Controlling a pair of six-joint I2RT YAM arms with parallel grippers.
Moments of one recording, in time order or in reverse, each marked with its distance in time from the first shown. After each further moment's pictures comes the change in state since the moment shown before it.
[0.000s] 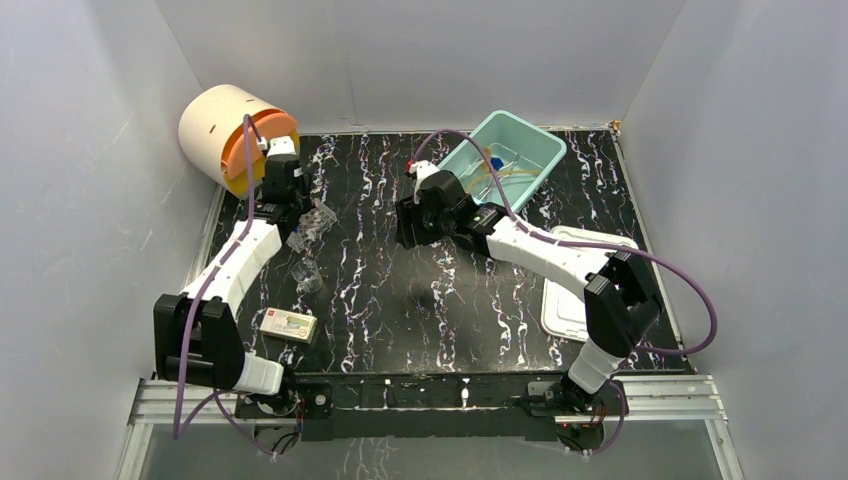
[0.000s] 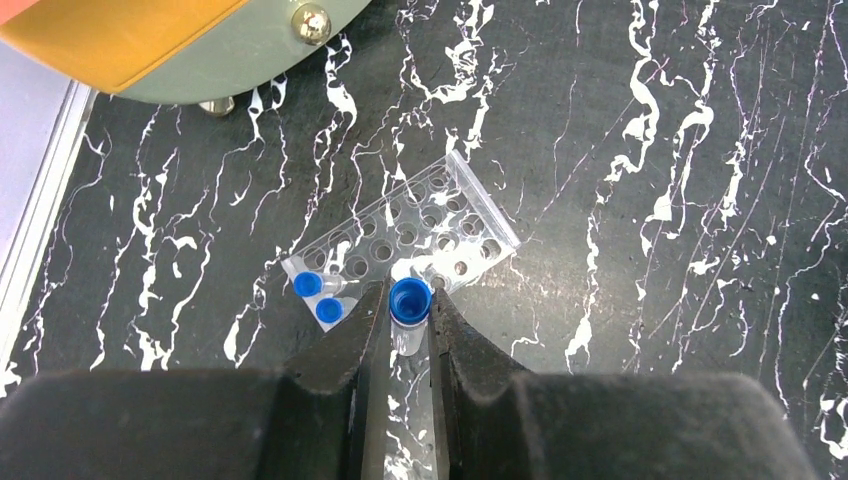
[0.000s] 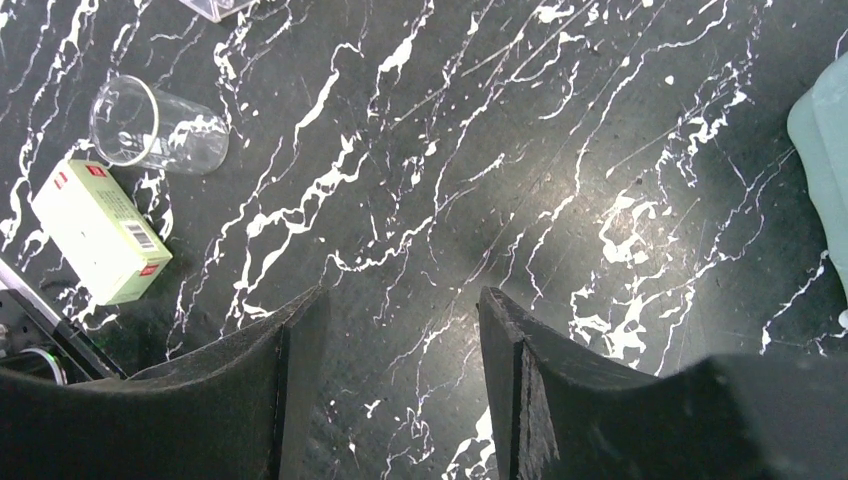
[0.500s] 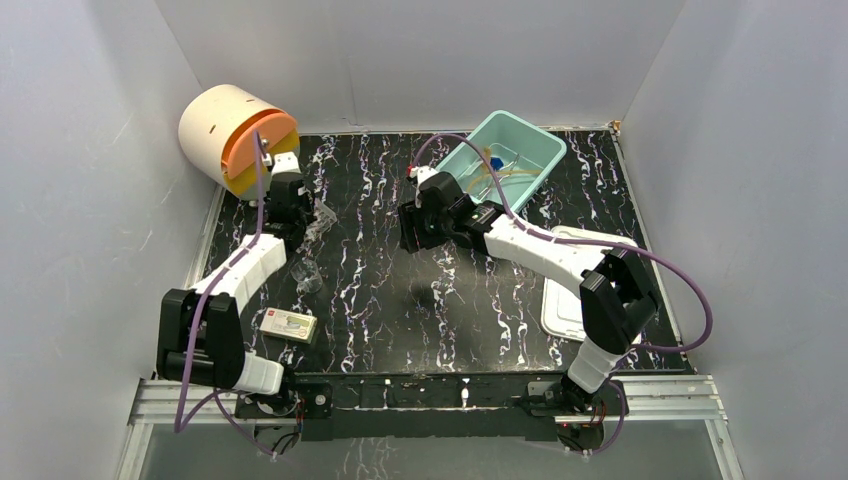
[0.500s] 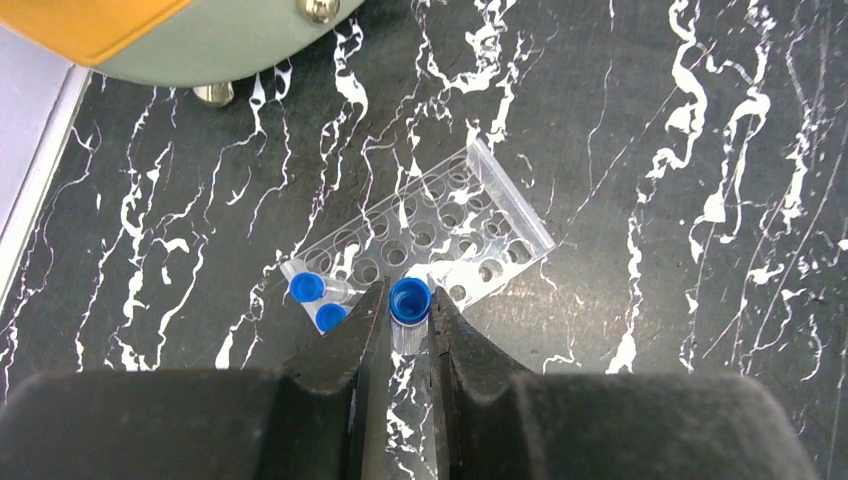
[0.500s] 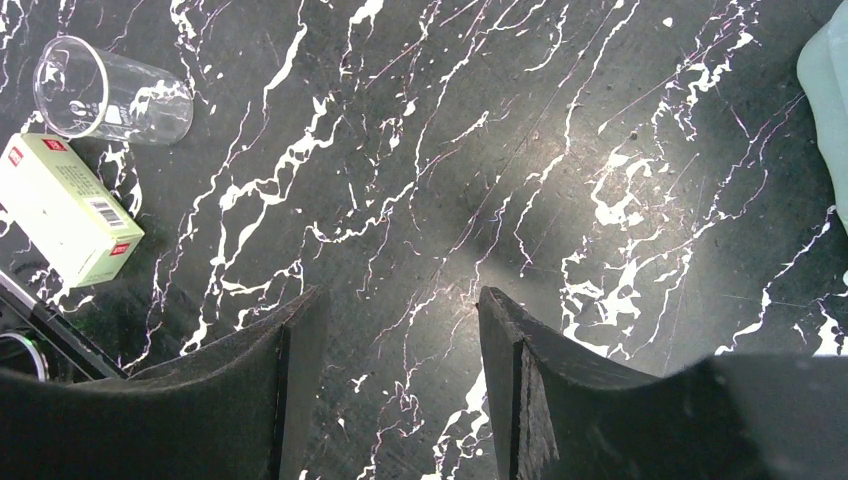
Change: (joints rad) left arm 0.000 0.008 -0.192 0.241 -0.027 0.042; right arm -0.011 0.023 0.014 -0.090 -0.004 0.001
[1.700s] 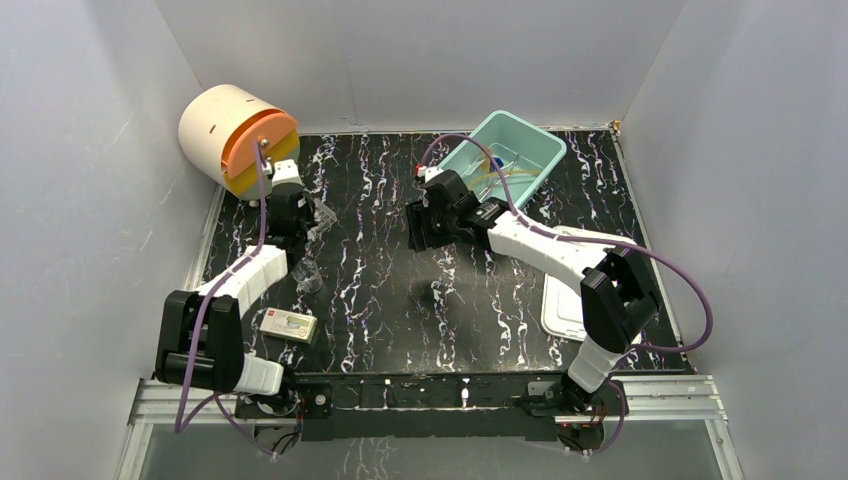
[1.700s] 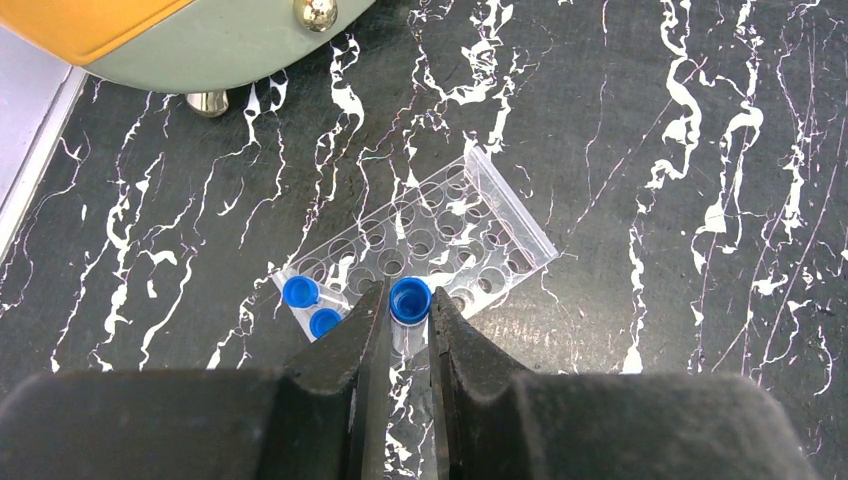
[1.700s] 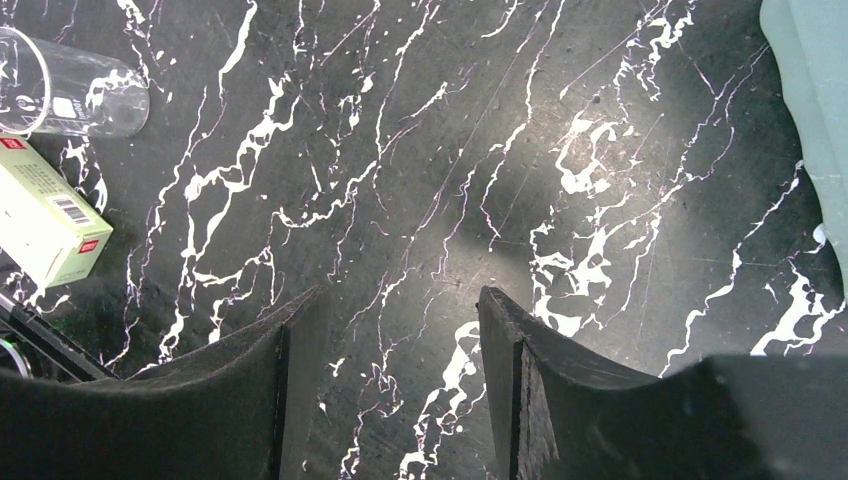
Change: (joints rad) left arm 0.000 -0.021 -0.115 0.183 -0.002 0.016; right arm -0.031 0.000 0.001 -0.056 0.002 0.013
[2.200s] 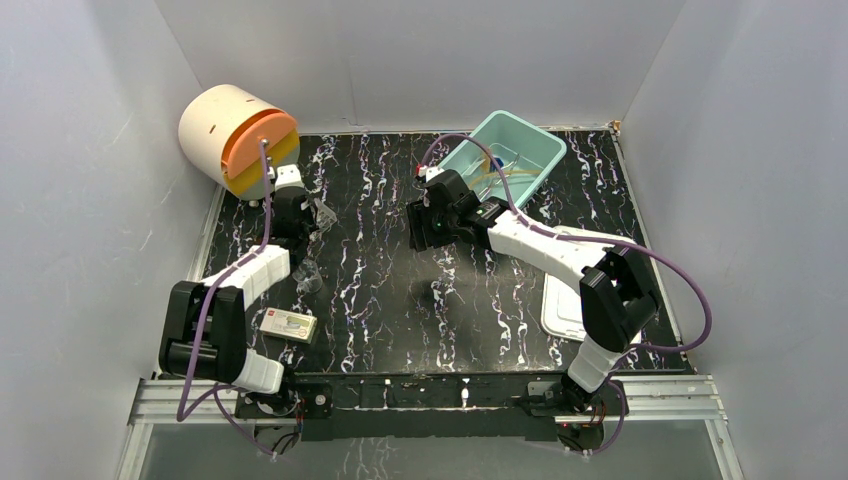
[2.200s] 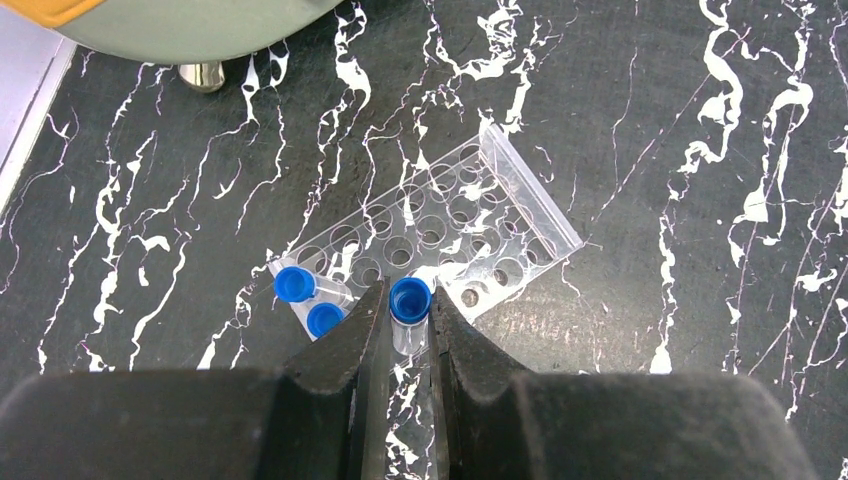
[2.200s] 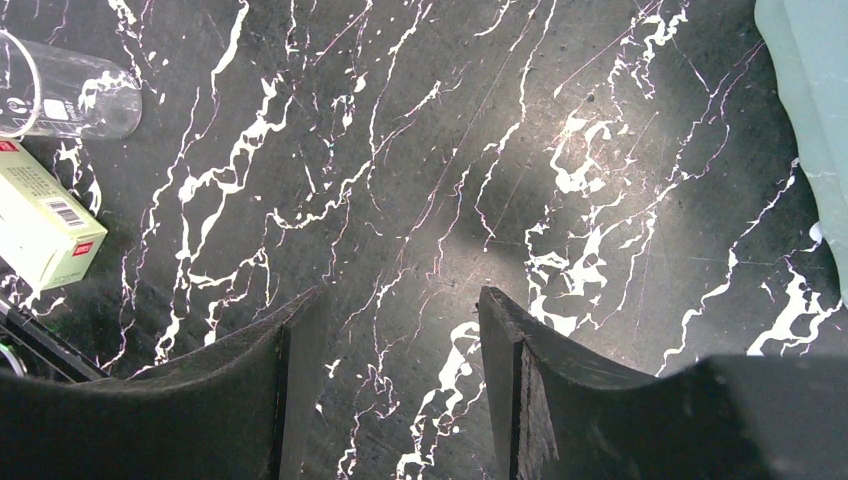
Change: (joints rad) left arm 0.000 0.049 -0.018 0.035 -0.013 -0.001; right arm -0.010 0.004 0.000 -0.005 -0.003 0.000
